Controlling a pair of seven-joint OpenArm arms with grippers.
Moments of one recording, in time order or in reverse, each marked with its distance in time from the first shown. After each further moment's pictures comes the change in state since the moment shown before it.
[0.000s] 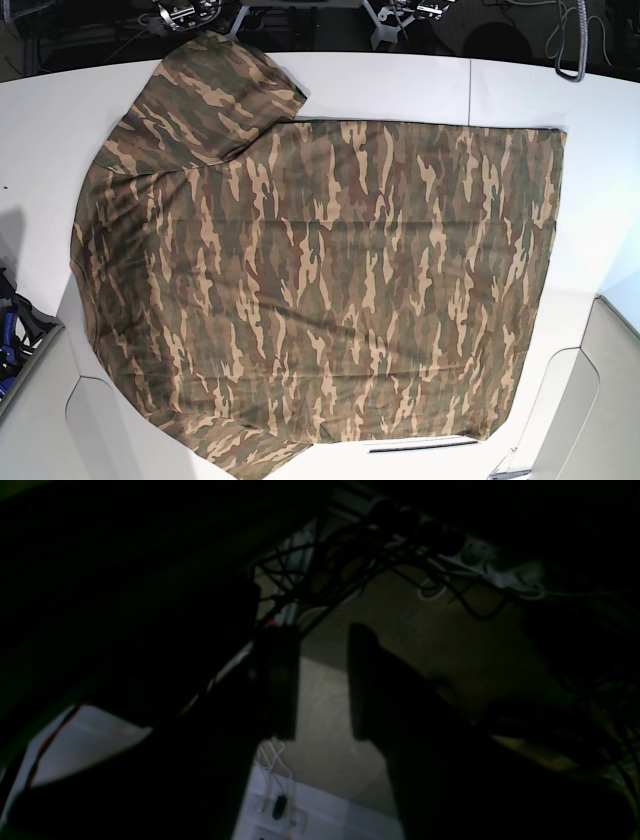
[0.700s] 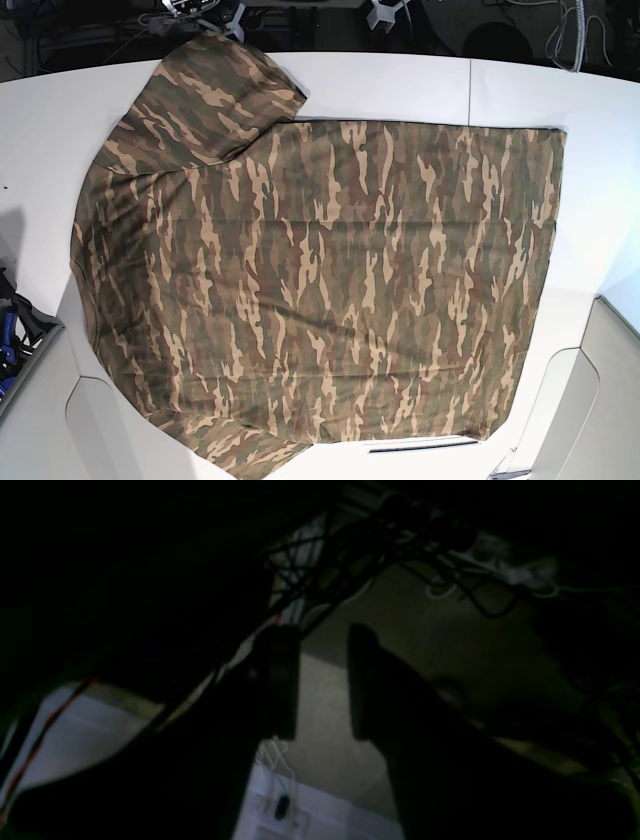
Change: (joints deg) left arm 4.8 -1.3 0.0 2.0 0.0 -10.2 -0.2; right arm -5.5 0.2 0.0 6.1 -0.4 0.2 -0.2
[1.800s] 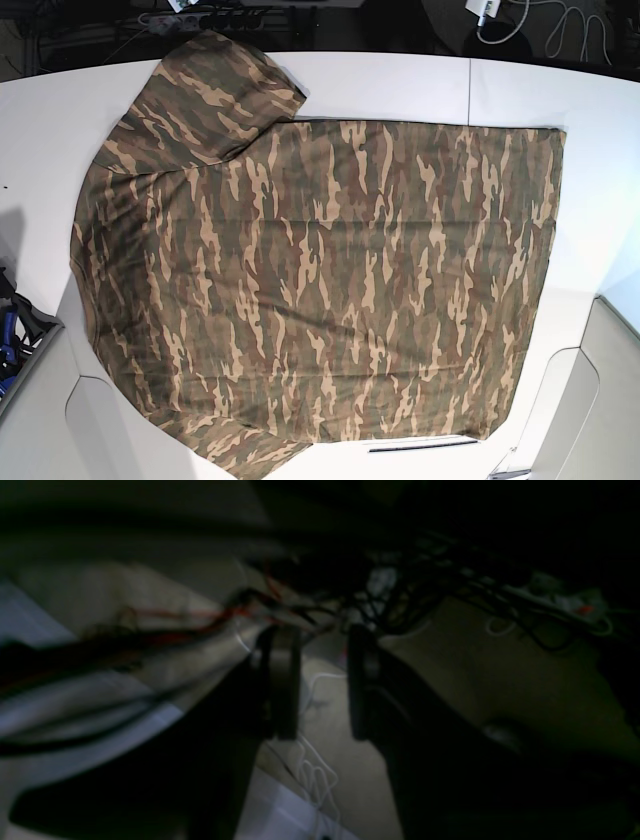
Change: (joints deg) left arm 38.7 -7.4 -27.3 66.0 -27.9 -11.8 24.7; right arm -37.7 16.8 5.7 63.5 22.7 9.8 -14.9
